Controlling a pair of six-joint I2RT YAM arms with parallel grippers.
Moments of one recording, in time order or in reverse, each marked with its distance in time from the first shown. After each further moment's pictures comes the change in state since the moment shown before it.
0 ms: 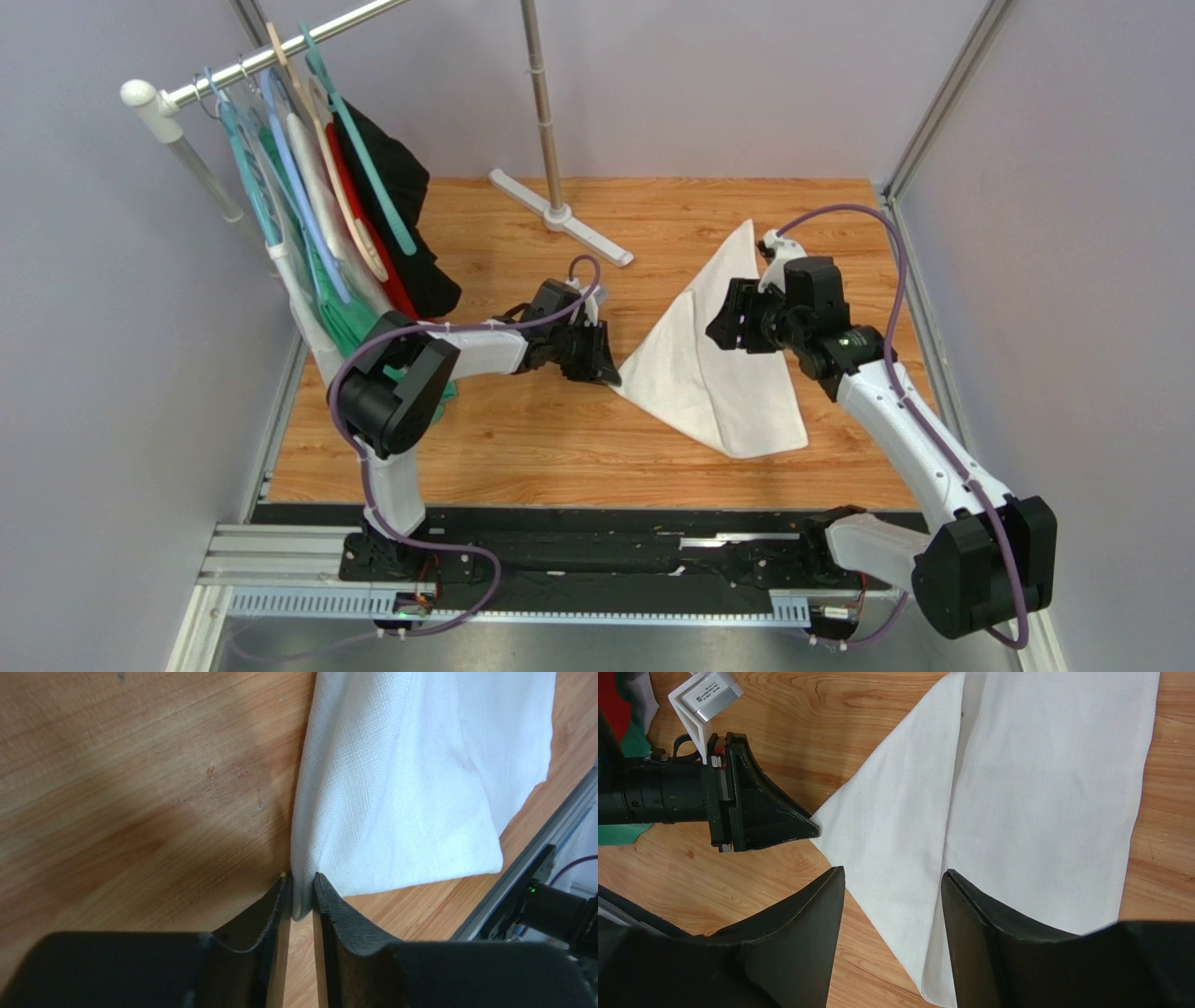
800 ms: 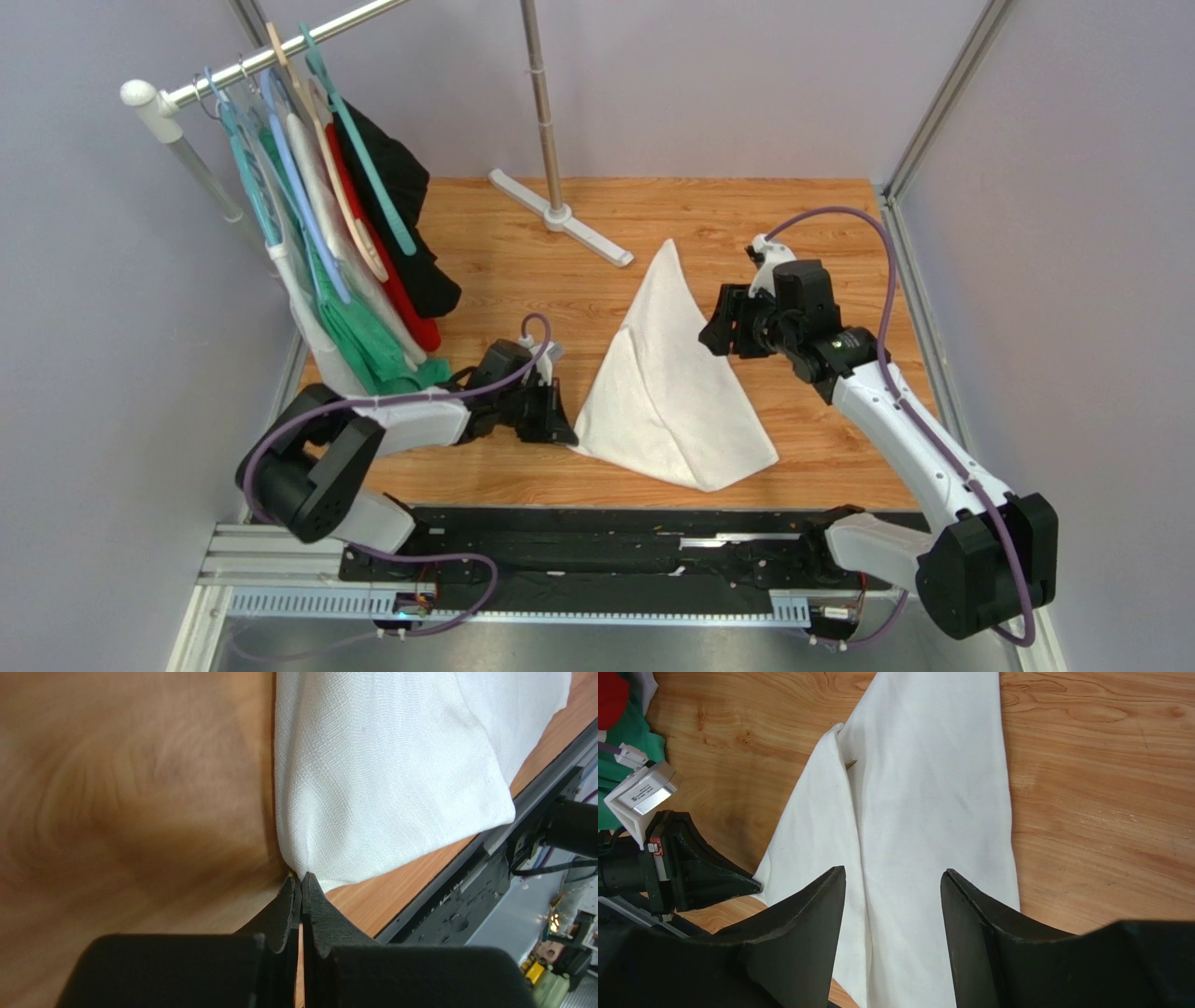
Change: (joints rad) left arm -0.002 -0.383 -0.468 0.061 0.002 -0.035; right arm 0.048 -0.005 -0.001 -0.016 0.020 0.007
